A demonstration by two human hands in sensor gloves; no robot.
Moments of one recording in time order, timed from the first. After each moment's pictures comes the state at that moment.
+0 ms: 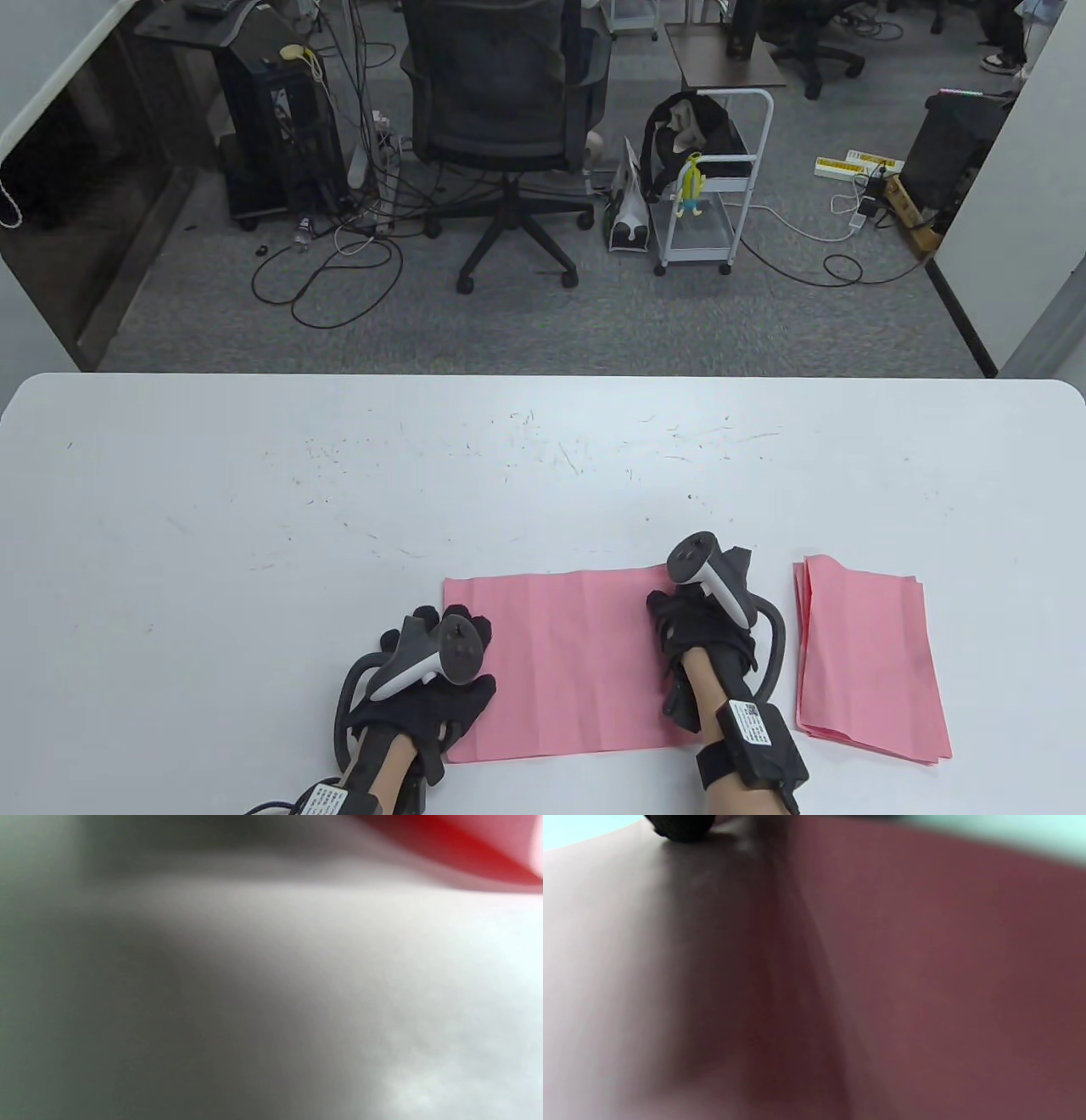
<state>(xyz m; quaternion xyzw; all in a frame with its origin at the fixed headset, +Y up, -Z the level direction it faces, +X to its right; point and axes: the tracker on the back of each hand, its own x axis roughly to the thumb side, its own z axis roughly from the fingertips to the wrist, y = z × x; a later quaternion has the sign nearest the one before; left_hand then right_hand) -0.155 -0.810 -0.320 -0.32 -0.09 0.05 0.94 0.167 -0.794 -0.393 -0.18 0.26 0.94 0.14</state>
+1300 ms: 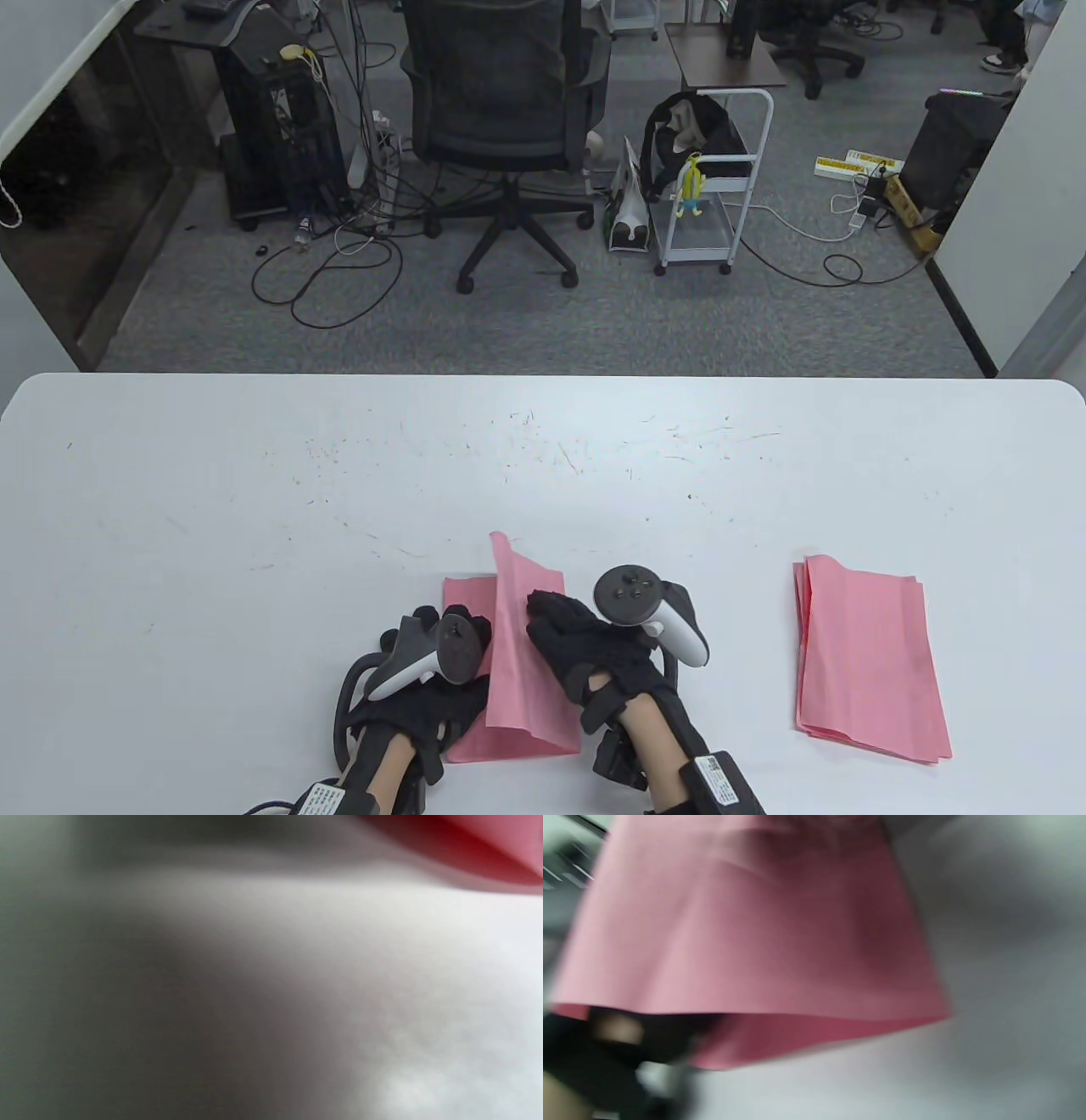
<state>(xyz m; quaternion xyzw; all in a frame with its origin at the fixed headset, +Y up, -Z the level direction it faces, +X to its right) -0.157 -0.810 -0.320 -0.33 -0.09 0.06 0.94 0.054 -0.780 -0.339 0.12 0.32 0.90 0.27</state>
